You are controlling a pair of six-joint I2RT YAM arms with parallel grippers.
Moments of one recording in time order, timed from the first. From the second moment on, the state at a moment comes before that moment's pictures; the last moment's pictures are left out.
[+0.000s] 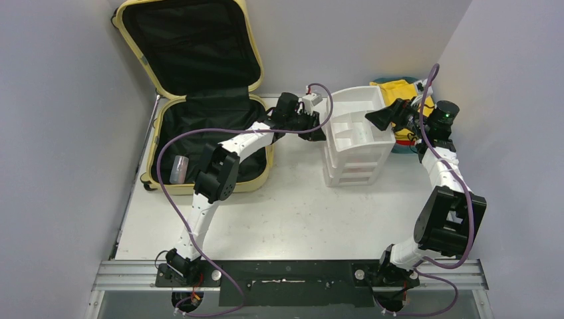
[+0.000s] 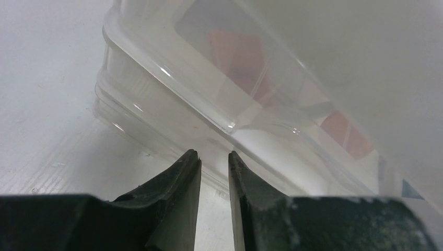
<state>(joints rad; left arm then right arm) -0.61 2.37 1.98 -0.11 0.62 -0.30 -0.29 1.51 1.10 0.22 -1.02 0.32</state>
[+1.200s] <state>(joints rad) -0.48 2.16 1.82 -0.09 0.61 -0.26 -0.58 1.80 1.41 -0.53 -1.15 -0.12</state>
